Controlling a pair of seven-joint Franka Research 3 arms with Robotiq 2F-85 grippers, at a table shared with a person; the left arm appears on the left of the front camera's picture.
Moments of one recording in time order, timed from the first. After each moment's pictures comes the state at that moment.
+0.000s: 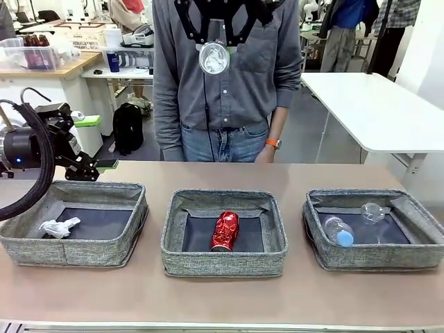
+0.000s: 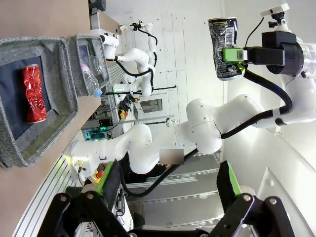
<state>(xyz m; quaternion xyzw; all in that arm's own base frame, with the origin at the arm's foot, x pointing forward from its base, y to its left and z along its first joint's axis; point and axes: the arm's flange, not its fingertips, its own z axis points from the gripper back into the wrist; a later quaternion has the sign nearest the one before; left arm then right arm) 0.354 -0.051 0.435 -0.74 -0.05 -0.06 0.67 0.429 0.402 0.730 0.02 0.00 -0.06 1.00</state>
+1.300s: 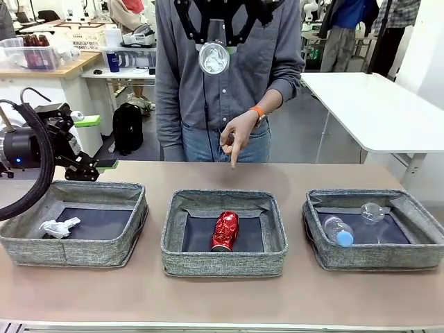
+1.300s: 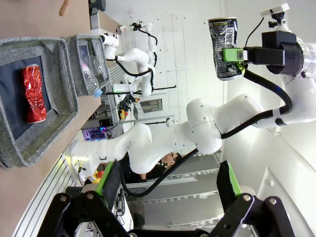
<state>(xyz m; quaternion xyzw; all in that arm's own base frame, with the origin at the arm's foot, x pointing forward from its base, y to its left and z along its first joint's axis) 0.354 -0.051 0.435 -0.74 -0.05 -0.06 0.67 0.429 0.402 0.730 0.02 0.00 -0.06 1.00</state>
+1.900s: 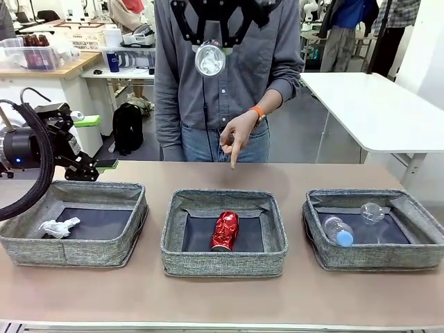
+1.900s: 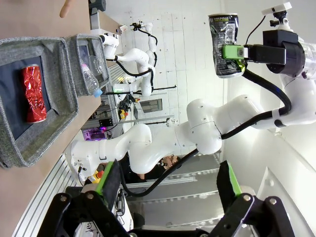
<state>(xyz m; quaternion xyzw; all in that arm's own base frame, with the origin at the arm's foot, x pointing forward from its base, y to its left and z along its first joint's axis) 0.354 -0.051 0.435 -0.74 -0.05 -0.06 0.67 0.431 0.411 0.724 0.02 -0.02 -0.05 1.00</state>
